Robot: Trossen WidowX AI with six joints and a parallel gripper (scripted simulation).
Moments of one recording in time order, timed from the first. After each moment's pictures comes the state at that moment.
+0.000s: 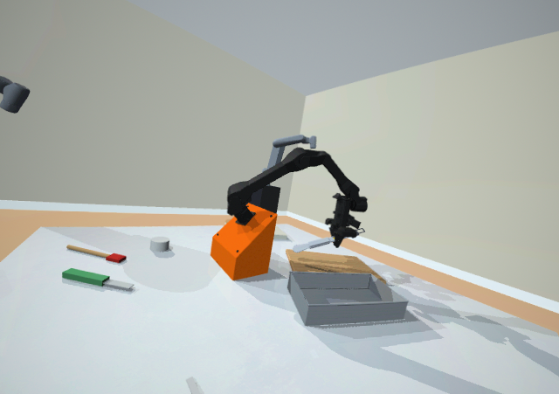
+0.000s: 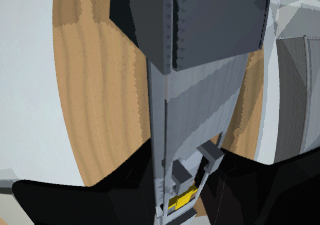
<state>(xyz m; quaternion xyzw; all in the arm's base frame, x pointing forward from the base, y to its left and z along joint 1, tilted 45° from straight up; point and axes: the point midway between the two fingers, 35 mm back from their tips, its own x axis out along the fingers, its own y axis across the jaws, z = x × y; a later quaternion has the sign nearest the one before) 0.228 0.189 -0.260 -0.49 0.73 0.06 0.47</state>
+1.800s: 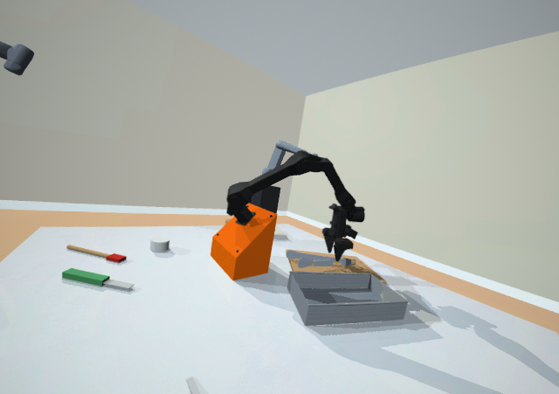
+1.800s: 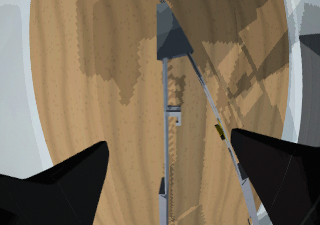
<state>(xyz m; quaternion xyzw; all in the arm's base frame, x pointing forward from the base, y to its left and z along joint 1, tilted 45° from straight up) 0.221 0.154 -0.290 -0.49 0.73 0.06 0.47</state>
